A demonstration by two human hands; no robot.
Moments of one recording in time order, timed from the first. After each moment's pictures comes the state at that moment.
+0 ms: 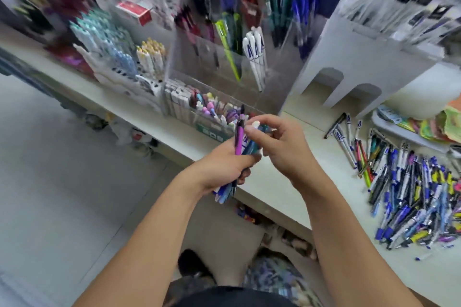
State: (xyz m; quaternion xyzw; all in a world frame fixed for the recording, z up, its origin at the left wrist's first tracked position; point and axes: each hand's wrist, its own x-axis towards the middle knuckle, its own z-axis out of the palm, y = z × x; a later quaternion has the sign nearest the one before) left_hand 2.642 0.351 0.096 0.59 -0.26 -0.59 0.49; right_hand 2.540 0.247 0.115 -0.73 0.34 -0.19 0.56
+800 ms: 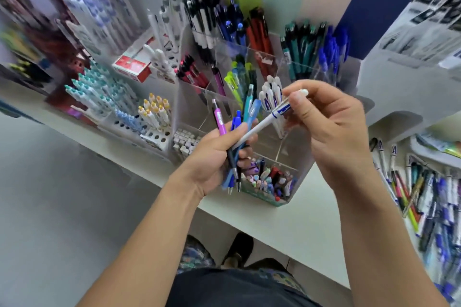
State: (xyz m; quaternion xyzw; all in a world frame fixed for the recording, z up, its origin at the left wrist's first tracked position) left_hand 2.773 0.265 0.112 0.42 -0.14 -0.63 0.64; right_hand 2.633 0.162 0.174 -0.65 0.26 -0.38 0.61
